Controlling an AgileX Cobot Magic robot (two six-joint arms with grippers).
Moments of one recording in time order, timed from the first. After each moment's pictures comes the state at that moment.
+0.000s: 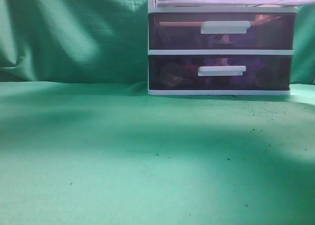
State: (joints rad) left arm -0.70 1.90 -1.93 0.36 0.47 -0.35; right arm 0.18 1.40 -0.72 -0.51 -0.43 -1.05
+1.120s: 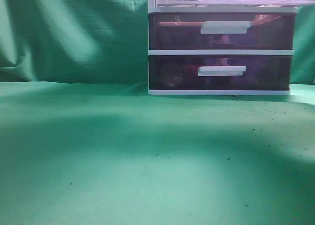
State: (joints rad) left arm -0.72 2.09 -1.95 0.19 -0.17 -0.37; right arm 0.18 1.40 -0.71 -0.53 -0.42 -0.99
